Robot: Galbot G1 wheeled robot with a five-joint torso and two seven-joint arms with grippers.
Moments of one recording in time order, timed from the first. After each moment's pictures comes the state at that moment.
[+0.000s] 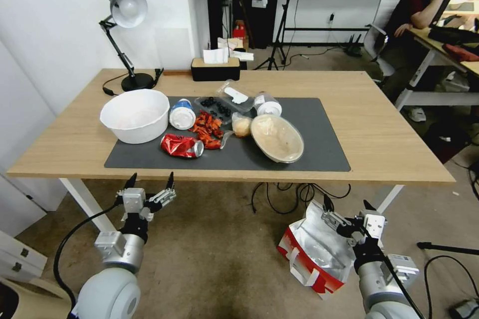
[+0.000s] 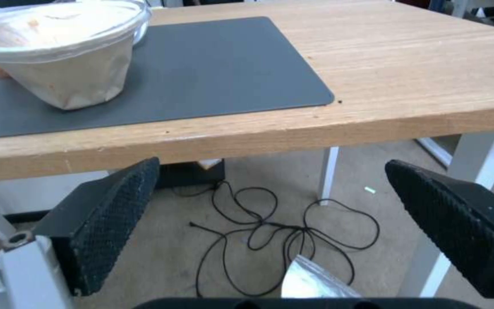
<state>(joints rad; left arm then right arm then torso) 1.63 -1.13 -0.44 -2.09 -0.43 -0.18 -0.24 -1.79 1.53 0.61 2.25 0.15 -0.16 0.07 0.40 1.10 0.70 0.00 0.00</state>
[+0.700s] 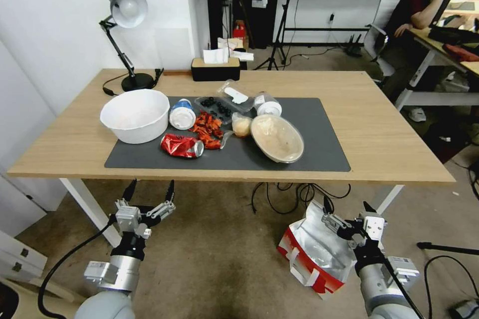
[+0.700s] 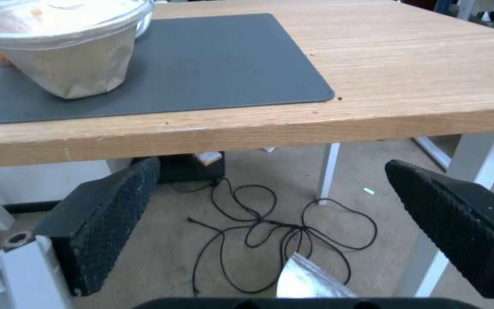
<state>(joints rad) 1.70 -1.08 -0.42 -2.04 -0.40 -0.40 -0.16 -1.80 1.50 0.61 2.25 0.16 -0.15 0.07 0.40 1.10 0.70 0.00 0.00</state>
